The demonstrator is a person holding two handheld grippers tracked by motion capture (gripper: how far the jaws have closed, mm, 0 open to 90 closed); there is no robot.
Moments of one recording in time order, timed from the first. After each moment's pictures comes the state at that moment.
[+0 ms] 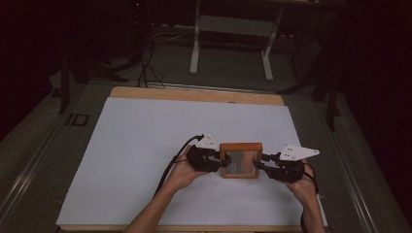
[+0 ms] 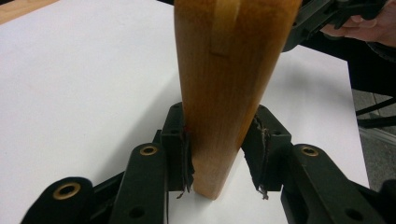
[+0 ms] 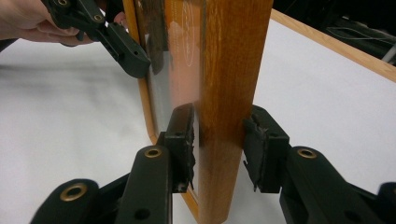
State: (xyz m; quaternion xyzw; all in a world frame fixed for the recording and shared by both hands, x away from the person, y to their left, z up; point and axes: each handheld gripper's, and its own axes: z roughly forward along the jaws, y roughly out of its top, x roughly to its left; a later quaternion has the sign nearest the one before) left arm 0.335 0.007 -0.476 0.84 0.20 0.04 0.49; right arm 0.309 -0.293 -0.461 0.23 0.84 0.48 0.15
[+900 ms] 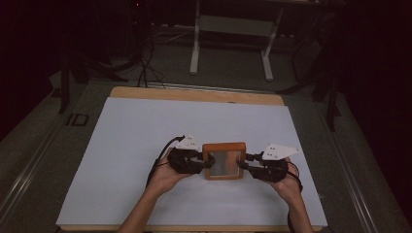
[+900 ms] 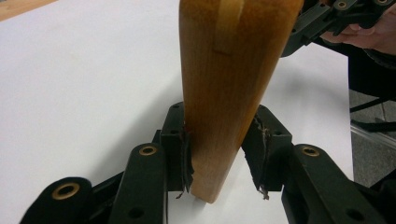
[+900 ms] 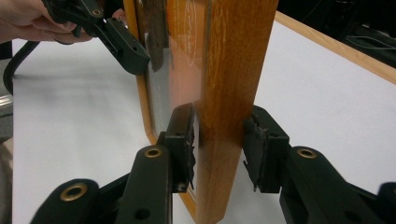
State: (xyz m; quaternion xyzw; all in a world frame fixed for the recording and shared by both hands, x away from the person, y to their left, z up) left arm 0.317 0.057 -0.466 0.84 0.24 0.05 0.48; right arm 0.307 -0.246 -0.458 0.20 0.84 0.48 0.14
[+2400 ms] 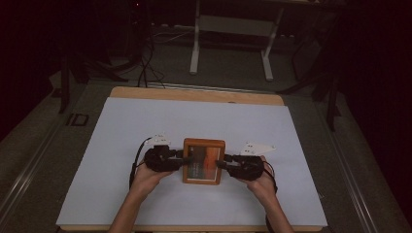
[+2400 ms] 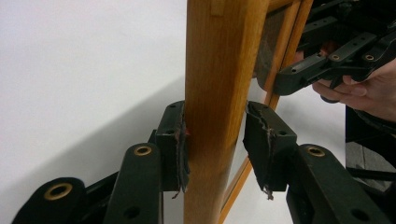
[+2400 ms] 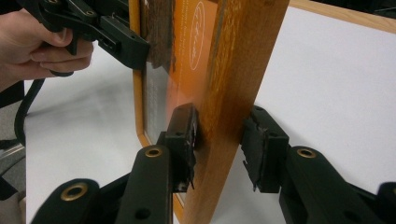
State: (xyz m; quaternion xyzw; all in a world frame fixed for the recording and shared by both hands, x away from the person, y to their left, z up) left arm 0.319 0.118 -0.484 0.78 0.32 0.02 0.53; right arm 0.317 -0.191 -0.482 0.27 0.82 0.51 0.07
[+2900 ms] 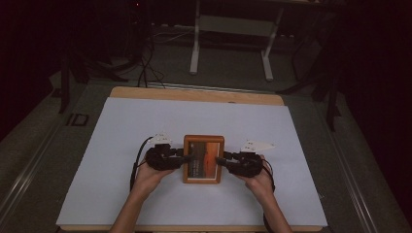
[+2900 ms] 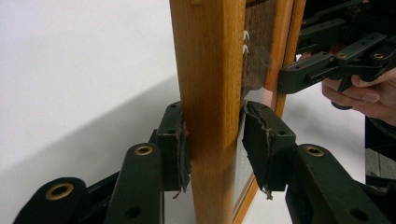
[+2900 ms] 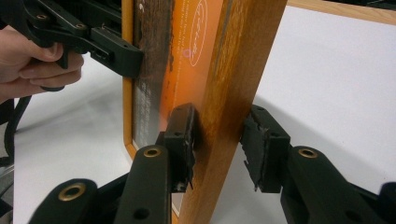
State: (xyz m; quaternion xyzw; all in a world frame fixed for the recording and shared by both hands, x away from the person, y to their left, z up) left arm 0.324 0.116 -0.488 0.78 0.35 0.03 0.52; right arm 0.327 -0.191 -0.489 0.30 0.80 0.52 0.07
